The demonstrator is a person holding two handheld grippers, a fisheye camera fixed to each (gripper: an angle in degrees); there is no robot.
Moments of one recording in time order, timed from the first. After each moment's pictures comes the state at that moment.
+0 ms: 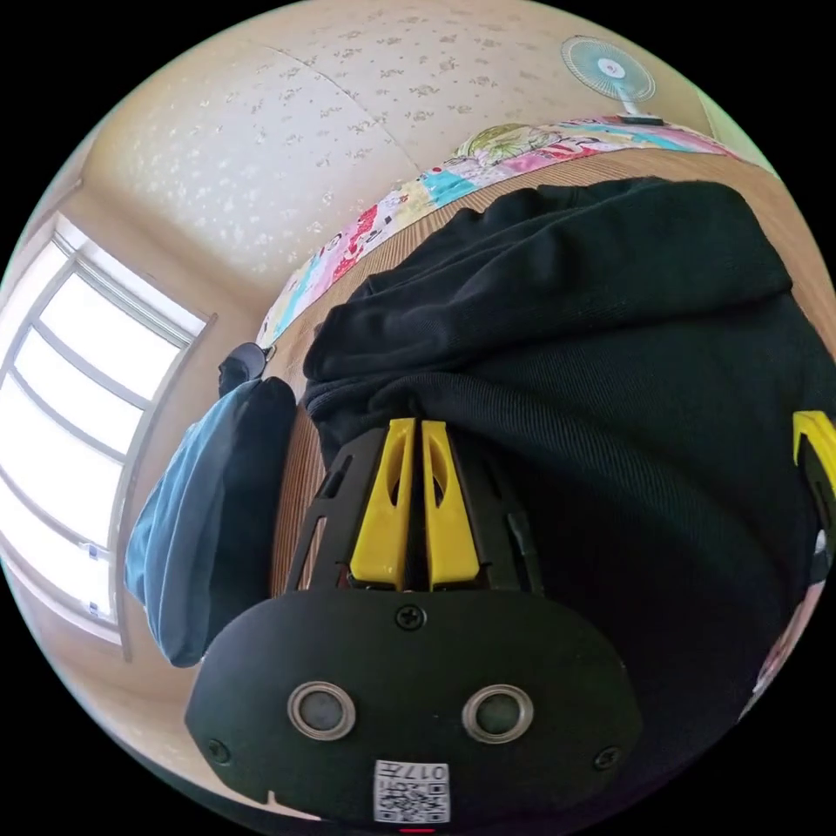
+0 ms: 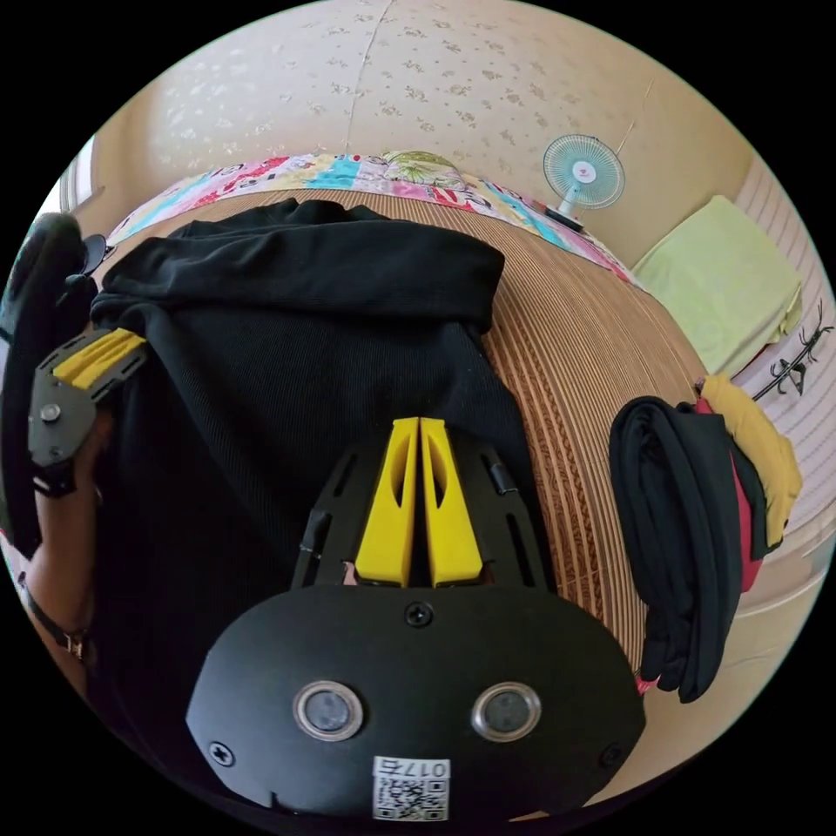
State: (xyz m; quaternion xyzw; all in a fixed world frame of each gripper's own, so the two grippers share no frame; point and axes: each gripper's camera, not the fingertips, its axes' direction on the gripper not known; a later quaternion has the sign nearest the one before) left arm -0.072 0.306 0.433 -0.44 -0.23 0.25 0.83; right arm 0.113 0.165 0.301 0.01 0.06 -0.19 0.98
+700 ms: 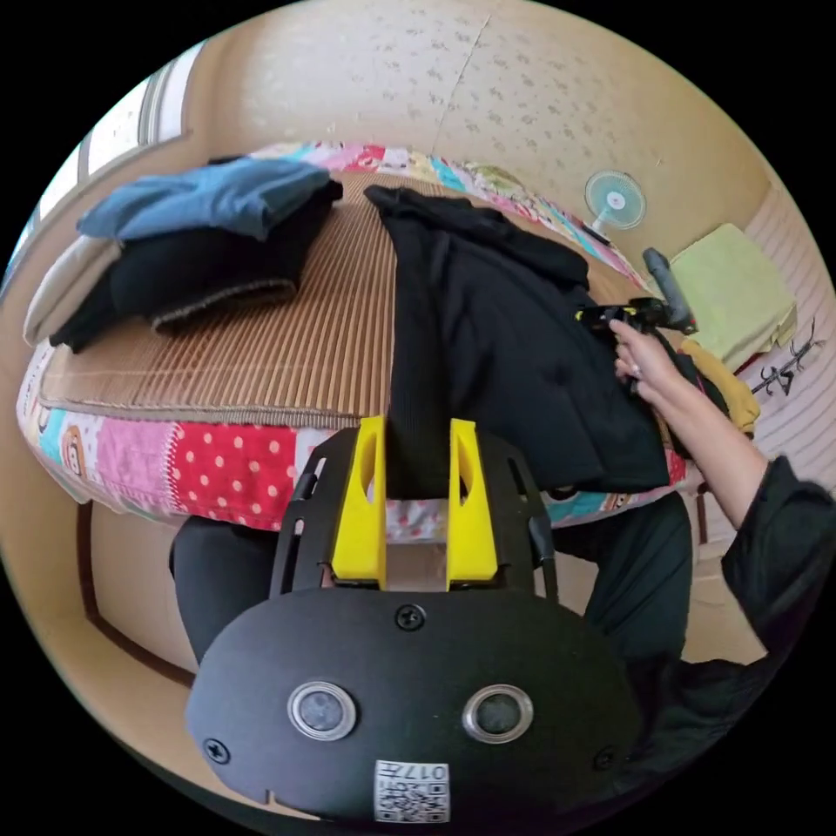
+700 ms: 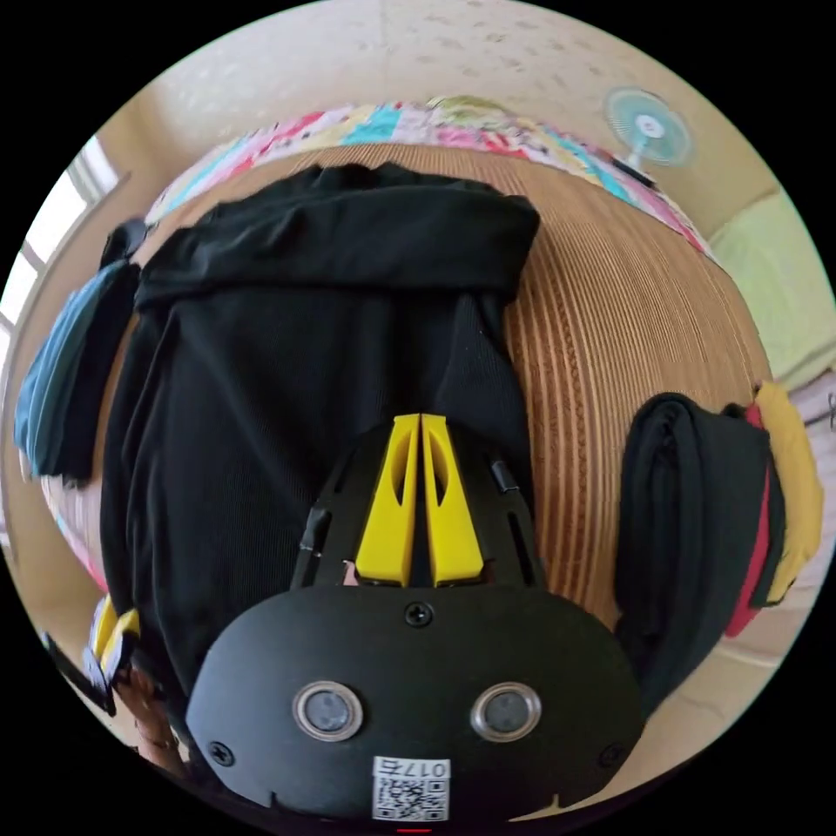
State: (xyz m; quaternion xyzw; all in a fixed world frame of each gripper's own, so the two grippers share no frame) left arm -0.176 0.235 0.102 -0.48 -0.03 -0.07 0.87; right arm 0.200 0.098 0.257 -0.15 -0.01 -0.23 0.96
